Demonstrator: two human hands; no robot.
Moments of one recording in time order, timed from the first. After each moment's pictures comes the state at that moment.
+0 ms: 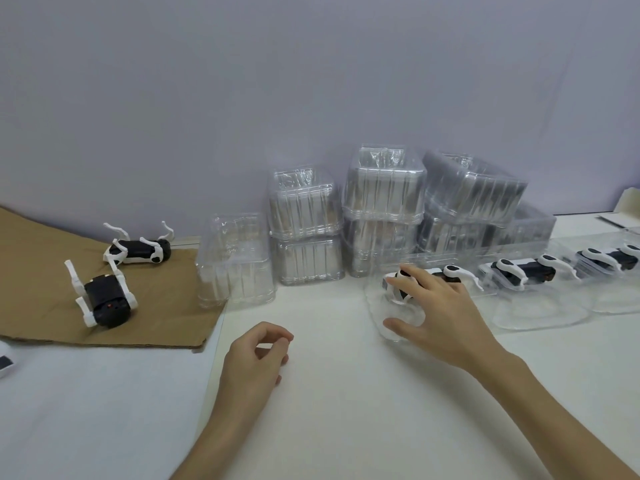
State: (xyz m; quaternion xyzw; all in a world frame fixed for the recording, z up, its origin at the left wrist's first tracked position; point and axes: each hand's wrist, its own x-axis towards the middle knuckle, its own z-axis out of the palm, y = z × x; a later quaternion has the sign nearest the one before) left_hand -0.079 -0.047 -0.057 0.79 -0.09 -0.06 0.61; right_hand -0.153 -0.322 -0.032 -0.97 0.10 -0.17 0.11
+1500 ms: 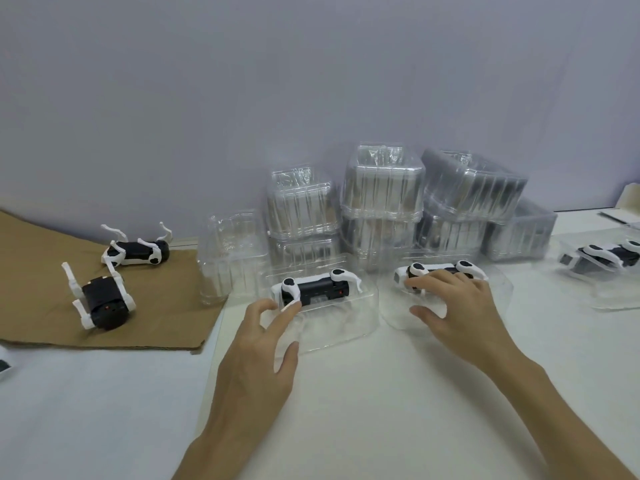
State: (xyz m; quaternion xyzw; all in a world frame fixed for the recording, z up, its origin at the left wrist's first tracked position) left_hand -0.083 -0.048 -0.058 0.86 -0.30 0.17 0.37; right_hand -0.166 -0.336 -0.034 -0.95 0.11 -0.25 0.15
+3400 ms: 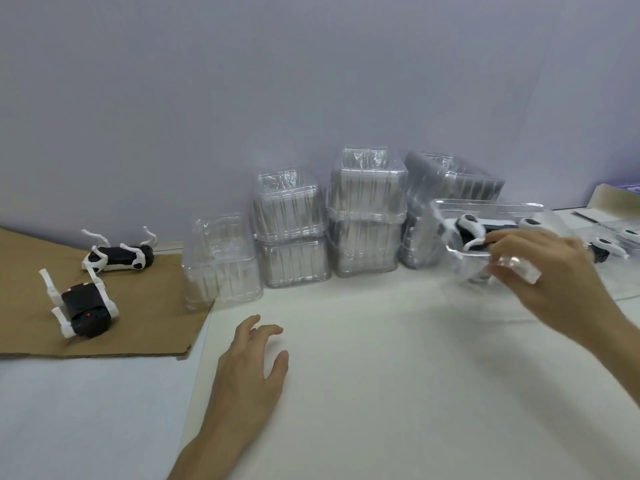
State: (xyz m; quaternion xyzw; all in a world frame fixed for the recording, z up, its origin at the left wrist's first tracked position) left_hand -0.080 -0.049 -0.069 0.90 -0.22 0.02 0.37; right_hand -0.225 -0.411 0.027 -0.92 0.07 -0.38 0.04
